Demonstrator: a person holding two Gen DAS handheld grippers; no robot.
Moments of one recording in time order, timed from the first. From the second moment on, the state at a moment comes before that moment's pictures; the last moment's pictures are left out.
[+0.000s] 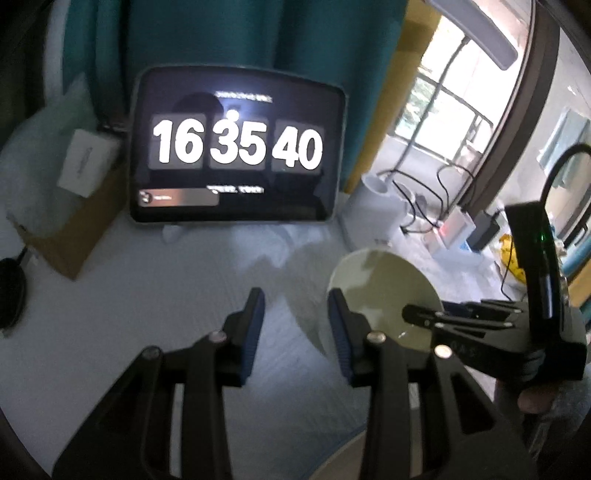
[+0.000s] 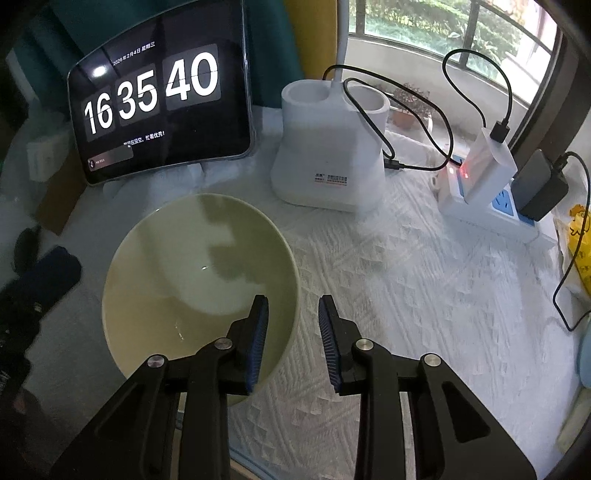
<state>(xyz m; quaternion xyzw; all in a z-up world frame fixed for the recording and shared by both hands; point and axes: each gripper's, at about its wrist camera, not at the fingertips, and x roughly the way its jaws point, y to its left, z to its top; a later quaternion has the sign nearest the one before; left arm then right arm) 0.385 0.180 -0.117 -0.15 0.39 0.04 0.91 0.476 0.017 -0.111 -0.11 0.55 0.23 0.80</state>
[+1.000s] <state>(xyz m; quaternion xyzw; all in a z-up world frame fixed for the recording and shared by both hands) 0.400 0.160 -0.135 -0.14 0.42 0.01 0.89 0.462 0.028 -0.086 -0.13 0.50 0.23 0.82</state>
